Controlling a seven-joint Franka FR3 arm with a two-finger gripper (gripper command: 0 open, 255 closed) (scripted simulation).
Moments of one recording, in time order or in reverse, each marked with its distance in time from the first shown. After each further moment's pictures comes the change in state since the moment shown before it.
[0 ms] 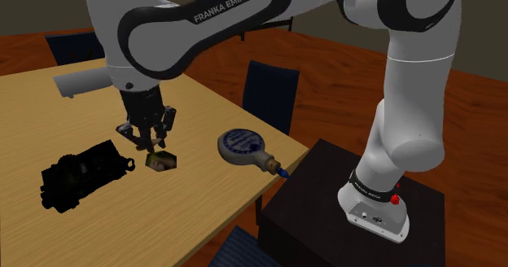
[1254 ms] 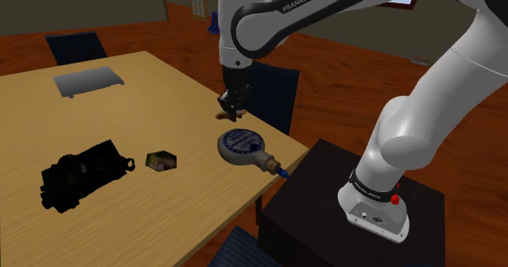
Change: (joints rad) arm -0.201 -0.536 -0.178 -0.626 0.177 0.091 -0.454
